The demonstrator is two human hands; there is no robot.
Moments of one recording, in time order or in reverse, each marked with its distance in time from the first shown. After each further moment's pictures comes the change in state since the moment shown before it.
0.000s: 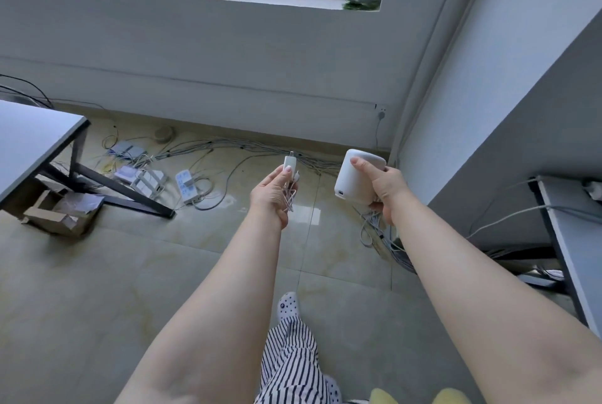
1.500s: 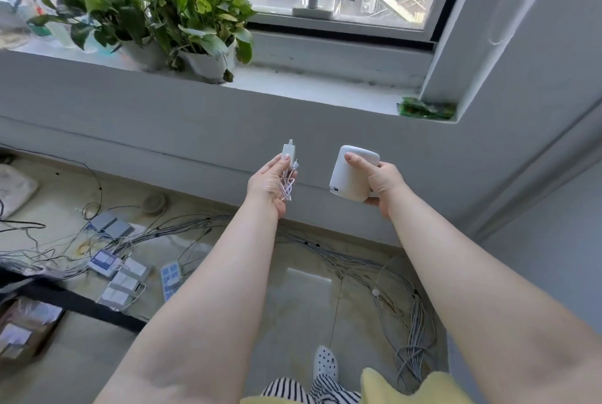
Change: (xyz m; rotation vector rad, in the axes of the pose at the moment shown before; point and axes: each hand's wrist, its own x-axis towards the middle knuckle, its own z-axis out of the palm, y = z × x) left_hand 0.460 0.257 0.278 0.022 -0.017 0.094; right_hand 0.462 -0.306 0.228 -0.047 -0.117 -0.018
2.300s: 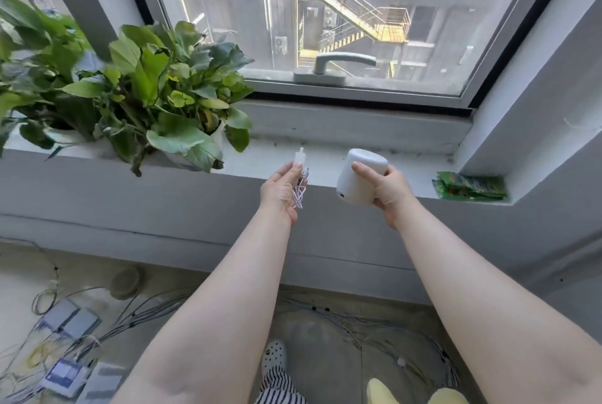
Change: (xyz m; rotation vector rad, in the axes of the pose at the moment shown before) left_hand 0.230 0.109 0.115 0.041 -0.124 -0.072; right_hand 0.223 -0.113 0.087 0.076 0.112 -0.151
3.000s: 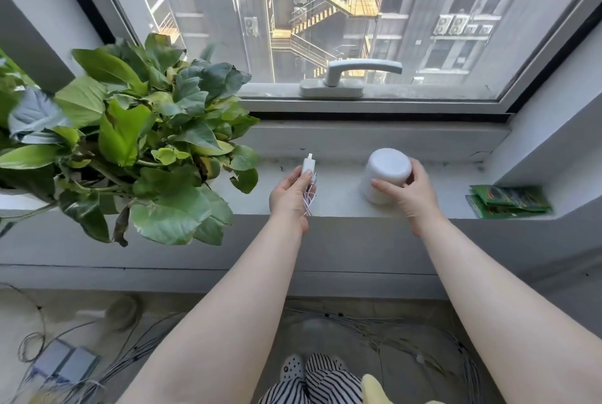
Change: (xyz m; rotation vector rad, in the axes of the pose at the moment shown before) left_hand 0.098 0.030 0.014 0.009 -0.036 -0.125; right_hand 0.078 0.005 0.022 -0.088 0.151 -0.185
